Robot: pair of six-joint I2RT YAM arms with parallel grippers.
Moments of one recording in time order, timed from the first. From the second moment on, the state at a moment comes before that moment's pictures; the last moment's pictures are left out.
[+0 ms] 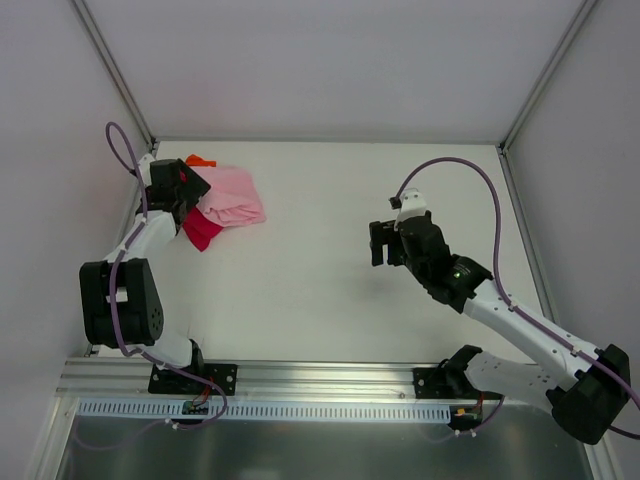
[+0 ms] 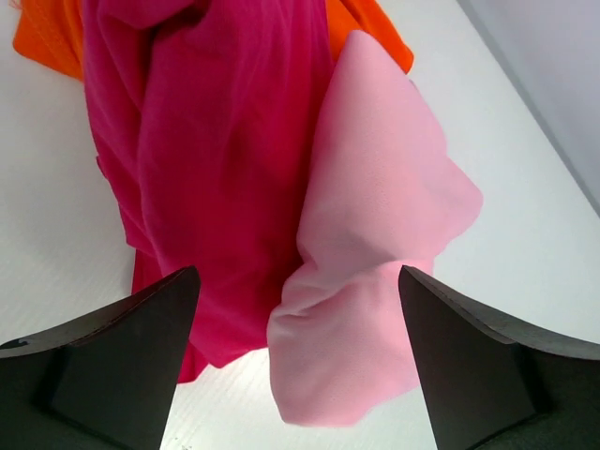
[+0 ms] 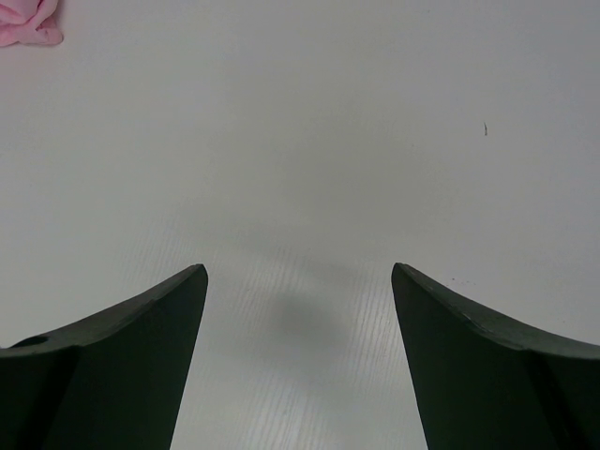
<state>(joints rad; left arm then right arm) 0.09 1.55 1.02 -0.13 -0.18 -0.70 0.74 1.02 0.82 -0.35 0.37 0.24</state>
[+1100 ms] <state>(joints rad) -0.72 0.75 0.22 0.28 -0.20 -0.40 0.75 1.13 0.78 -0.13 0.40 0.16</state>
